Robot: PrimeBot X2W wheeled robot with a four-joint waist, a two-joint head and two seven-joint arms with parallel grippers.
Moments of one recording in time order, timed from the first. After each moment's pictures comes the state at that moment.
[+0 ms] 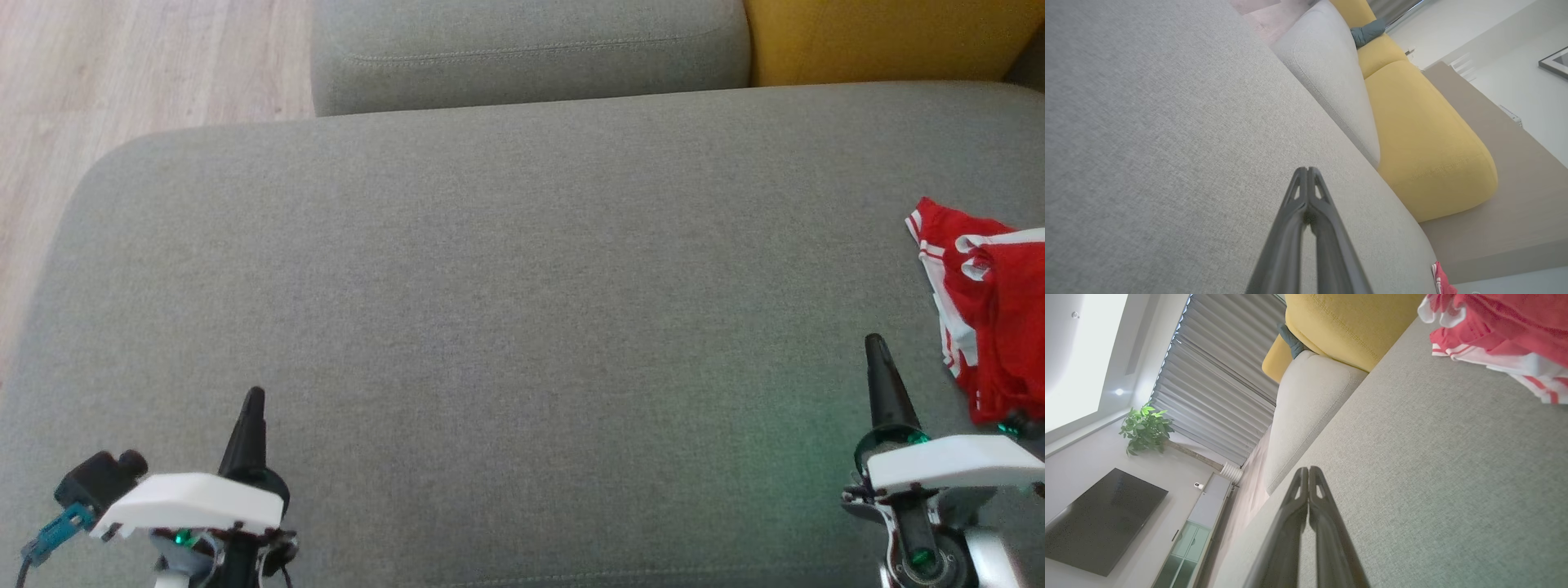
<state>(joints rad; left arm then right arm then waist) 0.01 0.10 -0.08 0.23 -0.98 -0.01 -0.05 -0.01 -0.05 -0.04 0.18 0.96 0.13 0.06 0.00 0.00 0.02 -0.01</state>
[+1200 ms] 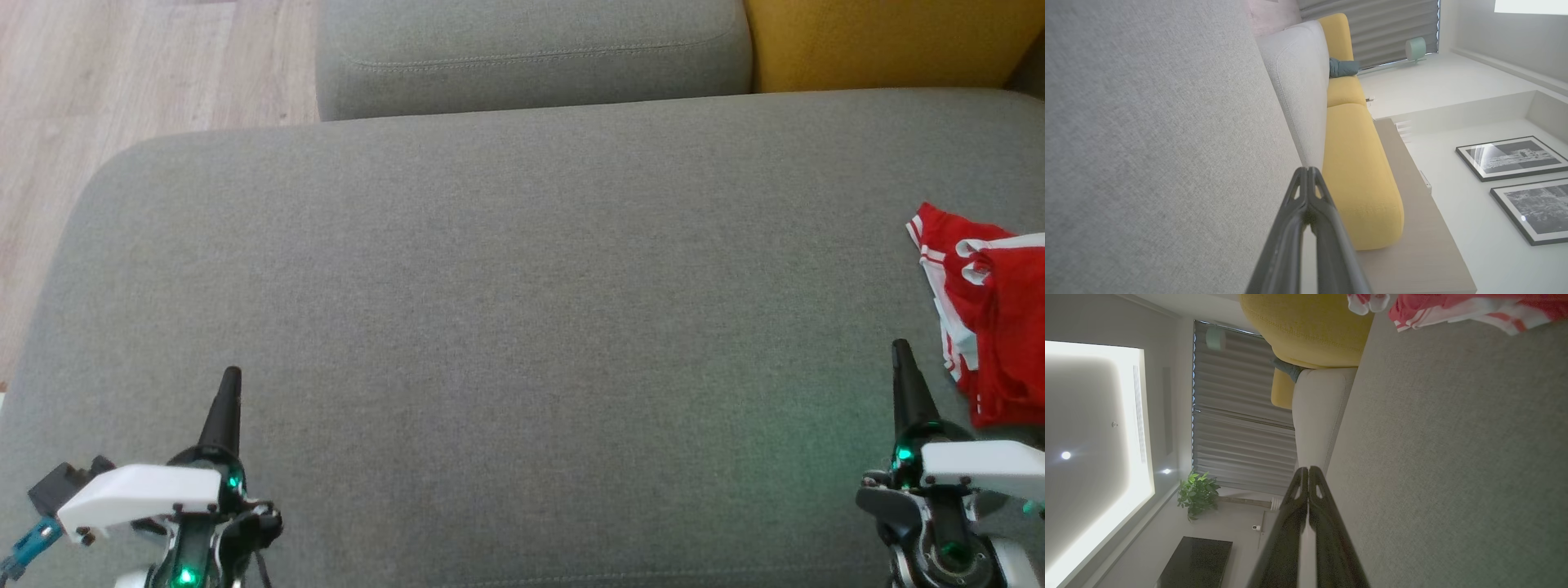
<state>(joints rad) -0.03 0.07 0.01 0.26 -1.37 -0.08 0.04 -0.04 -0.05 -0.08 0.24 1.36 0.13 0.08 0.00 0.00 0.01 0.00</state>
